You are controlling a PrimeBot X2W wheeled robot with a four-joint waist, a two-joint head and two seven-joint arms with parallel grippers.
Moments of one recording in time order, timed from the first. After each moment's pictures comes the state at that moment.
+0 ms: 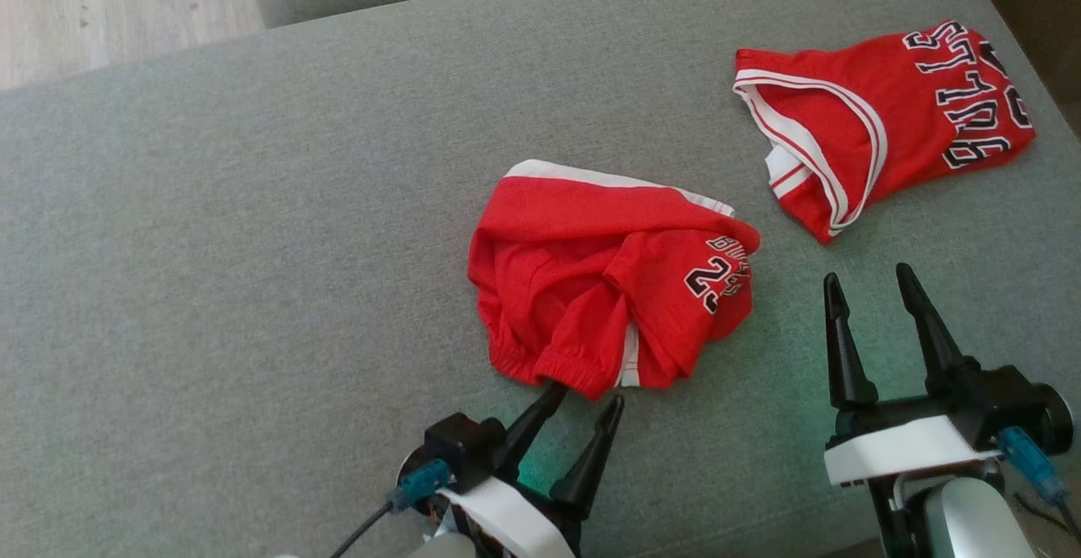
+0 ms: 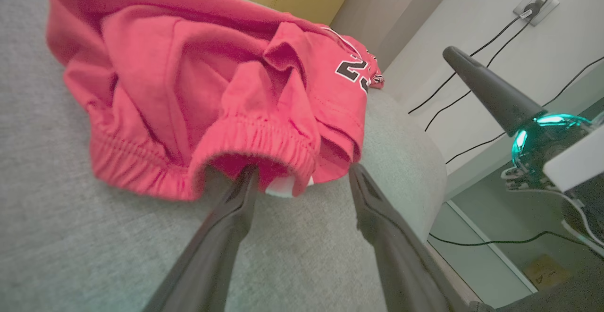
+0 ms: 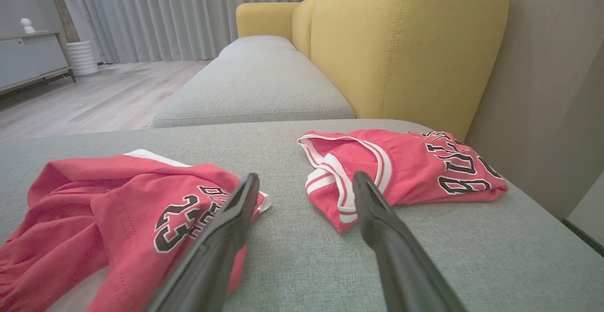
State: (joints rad) left arm -0.24 0.06 -0.84 0.46 -0.65 -0.12 -0.19; right arm -0.01 -0.04 0.01 0.16 0.04 0.12 -0.25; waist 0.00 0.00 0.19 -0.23
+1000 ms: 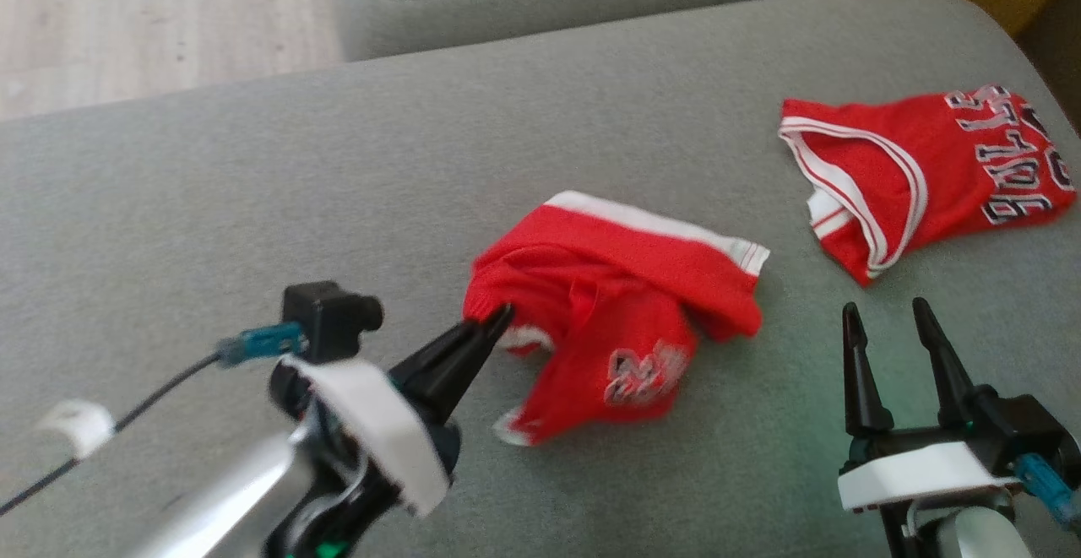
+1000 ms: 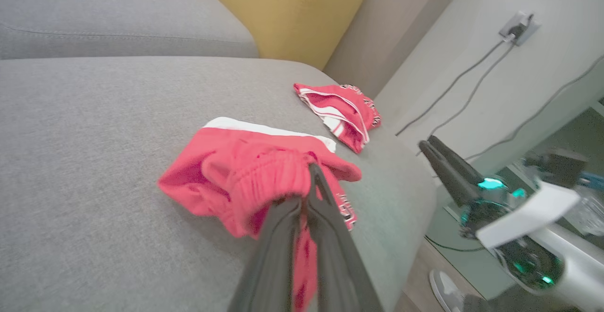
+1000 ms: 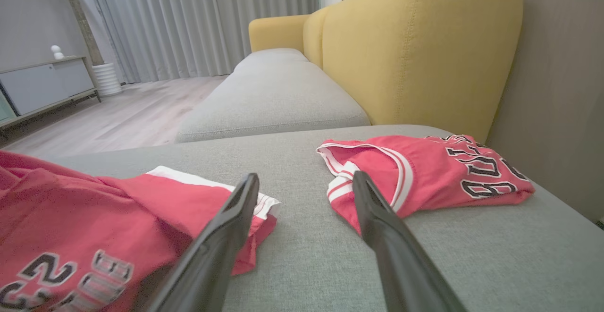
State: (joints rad) left arm -0.38 0.49 -0.84 -0.09 -1.03 -0.03 0.21; right arm 0.04 -0.04 -0.02 0.18 0.09 0.12 -0.25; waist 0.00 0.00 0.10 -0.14
